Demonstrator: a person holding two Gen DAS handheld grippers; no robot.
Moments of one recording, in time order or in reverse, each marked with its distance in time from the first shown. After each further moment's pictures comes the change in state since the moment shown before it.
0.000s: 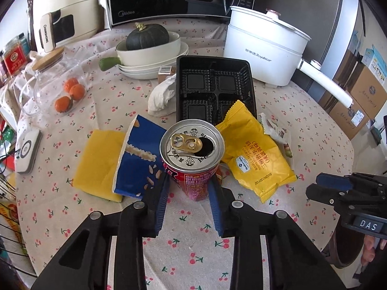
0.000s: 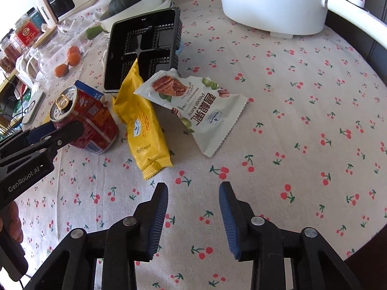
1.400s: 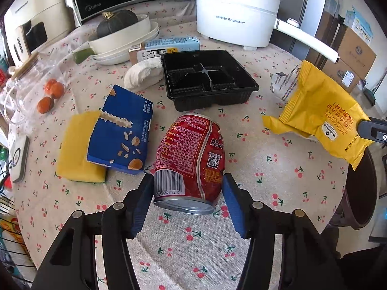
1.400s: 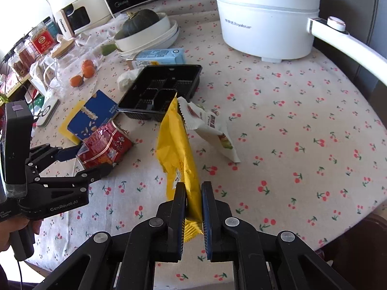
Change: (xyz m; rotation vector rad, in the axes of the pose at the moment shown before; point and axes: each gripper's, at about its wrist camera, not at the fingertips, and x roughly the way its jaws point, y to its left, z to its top) left arm 0.013 -0.017 -0.031 0.174 0.094 -0.034; right arm -0.062 -0.007 -0.022 -0.053 -0.105 -0.018
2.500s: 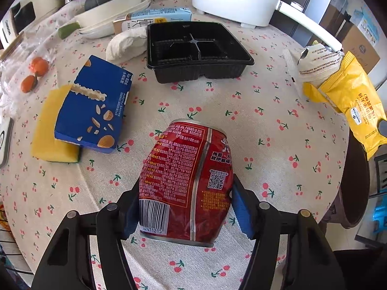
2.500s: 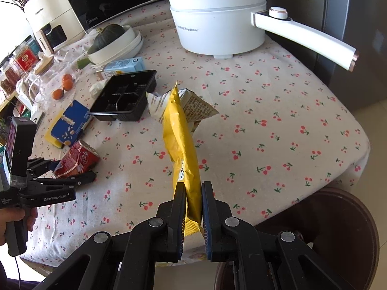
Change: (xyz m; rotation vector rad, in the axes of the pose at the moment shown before) left arm 0.019 -0.010 -0.005 -0.039 0.144 -0.057; right arm -0.037 -0.050 -0.020 0.091 -0.014 -0.056
